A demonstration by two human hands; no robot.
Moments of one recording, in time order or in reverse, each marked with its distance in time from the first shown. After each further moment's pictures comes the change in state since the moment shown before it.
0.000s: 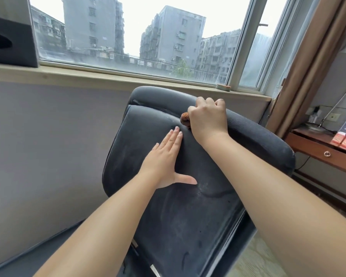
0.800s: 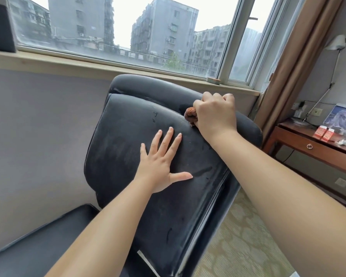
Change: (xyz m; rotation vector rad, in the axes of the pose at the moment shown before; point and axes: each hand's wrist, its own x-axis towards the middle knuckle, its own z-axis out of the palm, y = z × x) left_hand -0.013 0.023 0.039 0.029 0.043 -0.028; right_hand -0.031 0.033 0.001 -0.041 0.114 0.060
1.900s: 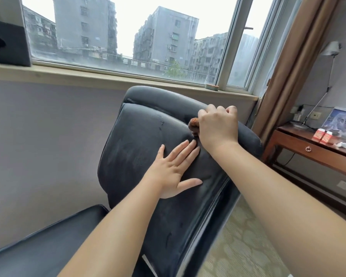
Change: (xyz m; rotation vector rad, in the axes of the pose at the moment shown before) left_hand -0.019 0.033 -0.024 0.149 -0.079 0.271; right_hand -0.031 0.014 -0.038 0.016 -0.128 0.023
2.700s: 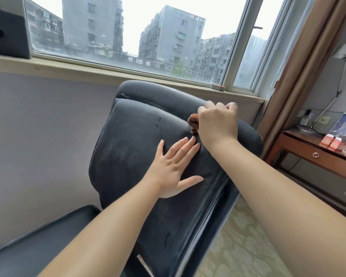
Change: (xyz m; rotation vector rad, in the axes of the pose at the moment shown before) left_hand 0.014 -0.014 0.015 -0.078 0.167 -0.044; right_hand 0.022 -0.008 0.016 0.016 0.004 -0.028
